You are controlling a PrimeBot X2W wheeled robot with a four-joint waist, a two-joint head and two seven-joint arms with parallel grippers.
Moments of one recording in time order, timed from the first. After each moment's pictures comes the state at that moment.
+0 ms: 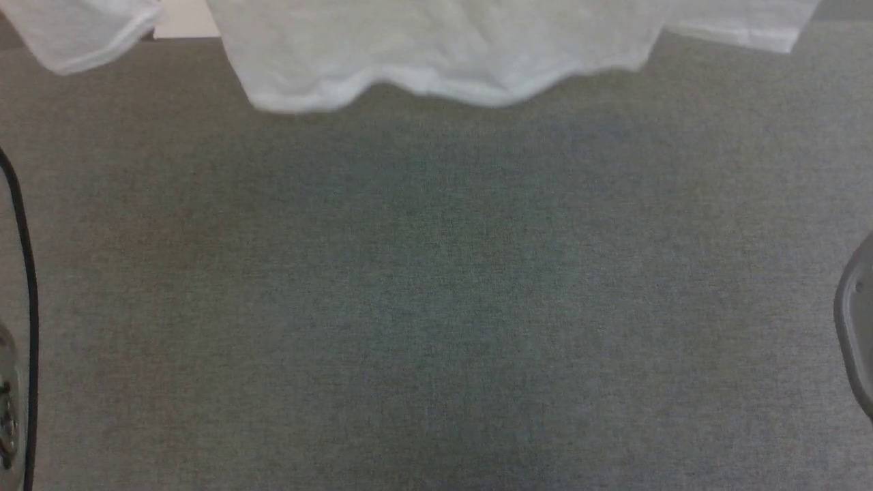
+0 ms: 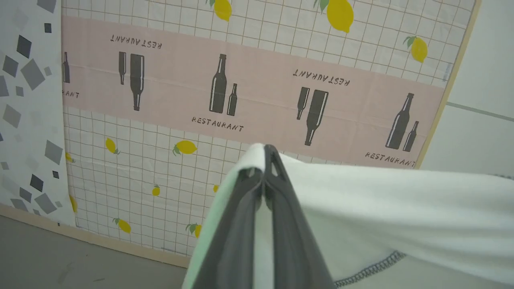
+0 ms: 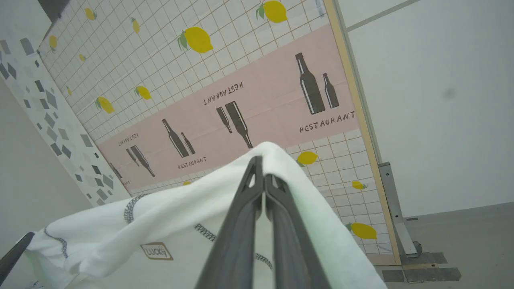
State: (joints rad) left arm -1.28 0.44 -0.04 0.34 -0.53 0.12 0.24; right arm -1.42 -0.04 -0.41 0.31 0.39 0.13 0.65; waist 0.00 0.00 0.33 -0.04
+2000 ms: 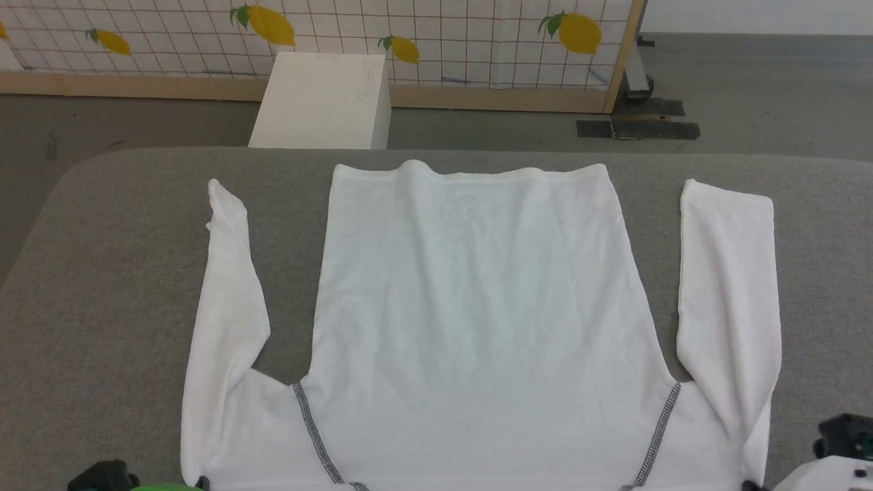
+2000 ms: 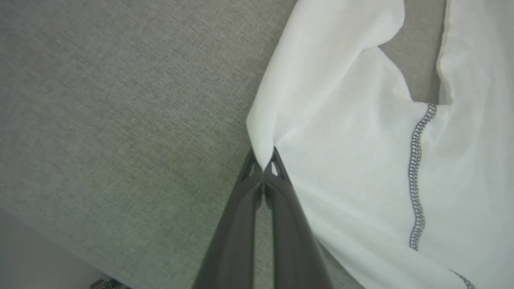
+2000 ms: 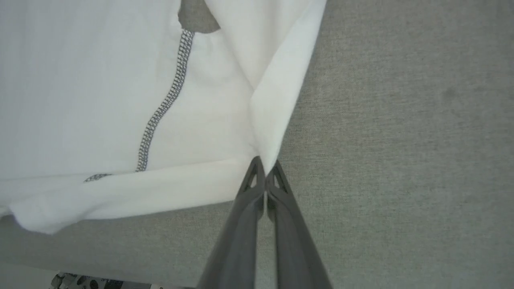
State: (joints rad) left arm 0.22 0.22 -0.02 0.02 -0.72 0.34 0.26; right arm 0.25 -0.04 -0.29 -0.18 0.29 0.14 0.83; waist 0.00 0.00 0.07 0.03
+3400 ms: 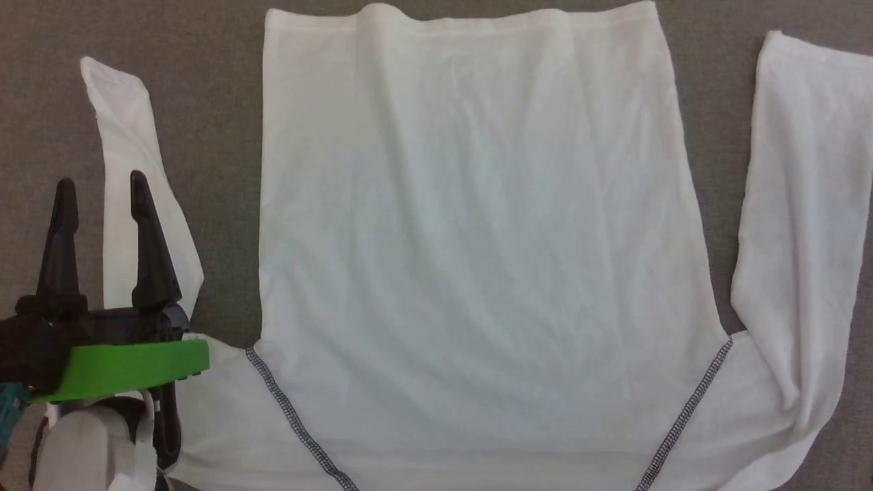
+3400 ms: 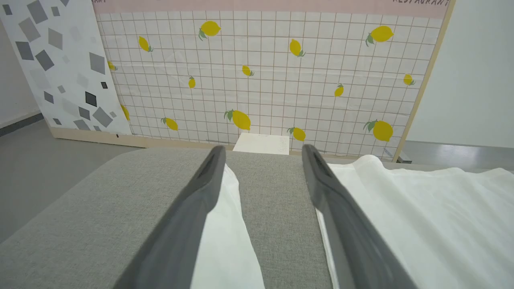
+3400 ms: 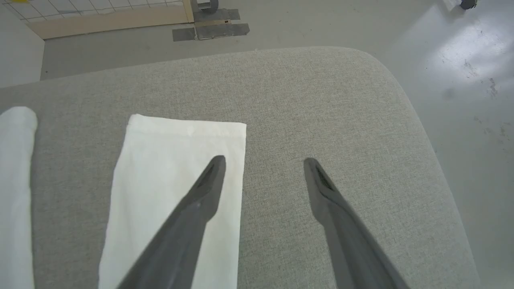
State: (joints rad) left arm -0.12 0.22 0.05 -0.23 -0.28 0.05 -0.26; right arm -0.82 -0.23 -0.46 0.33 -0.09 0.13 0.77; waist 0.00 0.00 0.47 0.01
